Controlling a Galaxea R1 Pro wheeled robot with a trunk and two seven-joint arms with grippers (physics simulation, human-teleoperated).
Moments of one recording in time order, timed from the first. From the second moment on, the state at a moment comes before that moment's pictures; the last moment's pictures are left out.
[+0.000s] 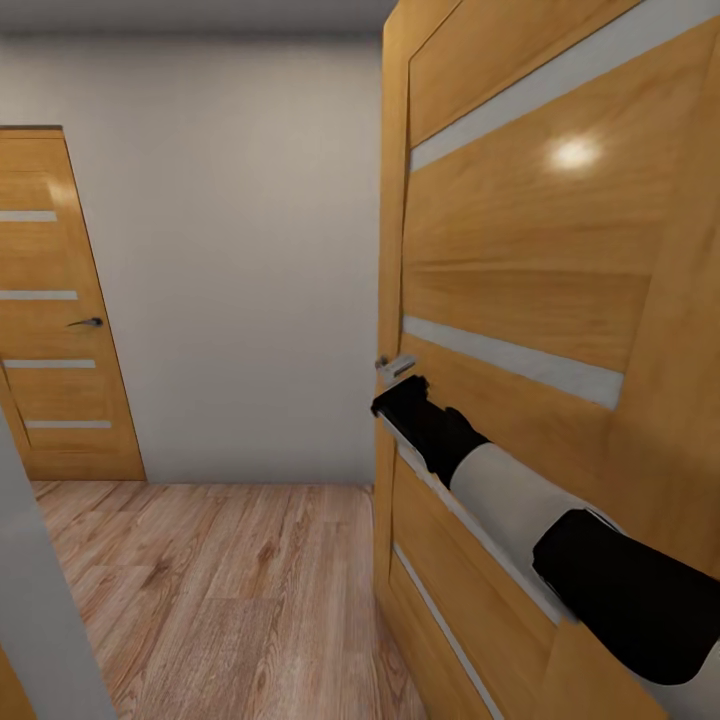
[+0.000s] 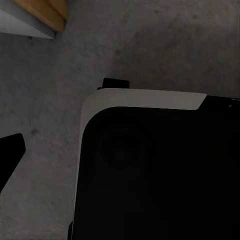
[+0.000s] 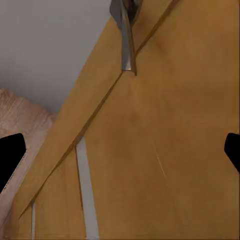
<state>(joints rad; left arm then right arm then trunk) 0.00 0.02 0.02 -0.06 0.10 -0.09 -0.01 -1.23 0.17 0.70 -0.57 -0.21 0.70 -0.31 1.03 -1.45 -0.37</state>
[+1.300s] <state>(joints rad) 0.00 0.02 0.02 -0.06 0.11 -0.08 -0.01 -1.20 0.17 0.69 -0.57 -0.21 0.71 -0.20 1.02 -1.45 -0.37</state>
